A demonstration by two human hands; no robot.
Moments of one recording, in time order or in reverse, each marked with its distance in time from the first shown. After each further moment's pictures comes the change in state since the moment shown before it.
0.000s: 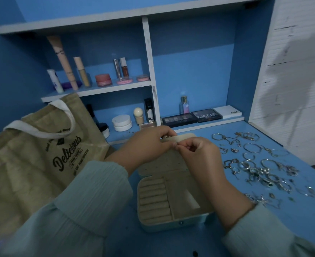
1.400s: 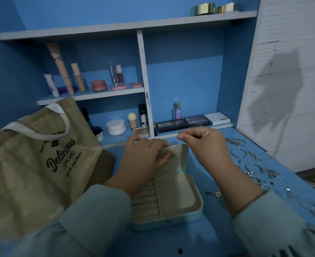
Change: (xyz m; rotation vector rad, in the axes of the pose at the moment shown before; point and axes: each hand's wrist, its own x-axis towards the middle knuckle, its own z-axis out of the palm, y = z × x) left_hand -0.024 0.001 0.037 0.436 0.573 0.338; right_hand 0.019 -0.027 -0.049 0.060 -0.073 0.069
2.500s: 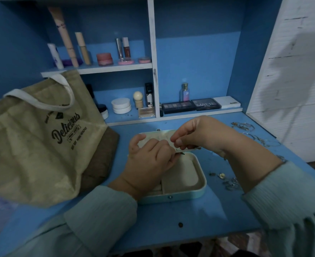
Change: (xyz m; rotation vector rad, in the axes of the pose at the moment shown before) left_hand -0.049 0.016 0.014 0.257 0.381 0.185; right_hand 0.001 -0.003 -0.003 -0.067 -0.671 0.122
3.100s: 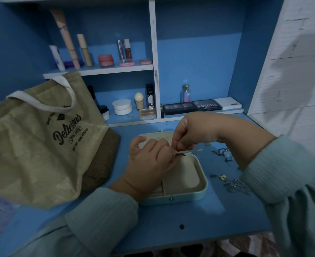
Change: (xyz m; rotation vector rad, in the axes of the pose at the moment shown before) left_hand 0.000 0.000 0.002 -0.025 0.013 -0.011; right_hand 0.016 -0.026 -0.009 -0.506 -0.245 -0.002
